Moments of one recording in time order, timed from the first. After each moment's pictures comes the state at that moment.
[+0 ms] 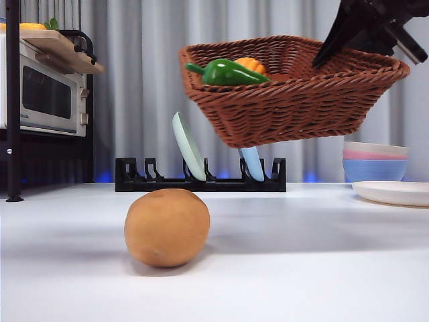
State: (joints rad) left arm -0.81 1.13 1.32 -1.02 0.05 -0.20; right arm 0.23 1.25 1.00 -0.26 -0.41 0.30
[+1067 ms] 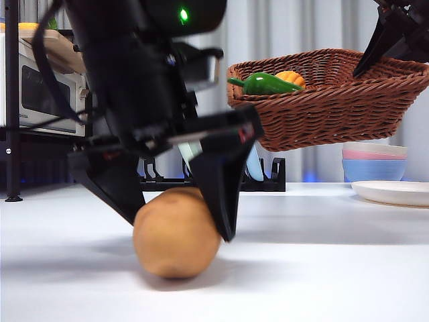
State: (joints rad) left arm -0.91 1.62 1.02 -0.57 -0.07 -0.36; right arm 0.09 1.25 1.00 -0.32 -0.41 0.33
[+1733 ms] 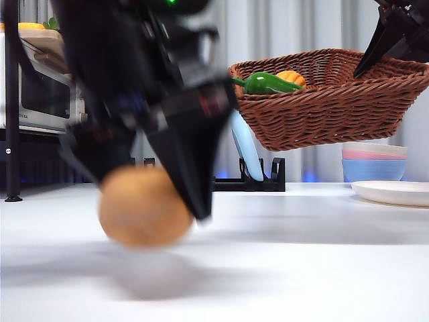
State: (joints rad) left arm -0.91 1.48 1.03 -0.73 0.03 -0.22; right arm 0.09 1.25 1.00 -0.32 -0.41 0.33
